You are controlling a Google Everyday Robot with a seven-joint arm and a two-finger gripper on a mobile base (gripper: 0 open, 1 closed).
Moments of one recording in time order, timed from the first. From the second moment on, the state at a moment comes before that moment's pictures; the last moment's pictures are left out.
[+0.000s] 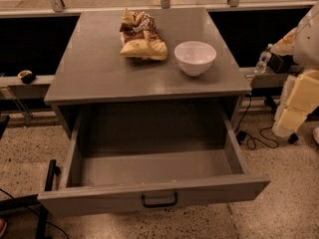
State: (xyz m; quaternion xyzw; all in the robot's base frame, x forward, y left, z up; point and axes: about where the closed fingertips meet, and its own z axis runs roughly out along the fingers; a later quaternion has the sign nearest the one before) arm 0.438 -0.217 0.976 -0.60 0.78 -0.03 0.16
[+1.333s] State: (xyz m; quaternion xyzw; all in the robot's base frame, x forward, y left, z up) arm 0.416 -0.195 0.784 -0.58 0.78 0.12 0.23
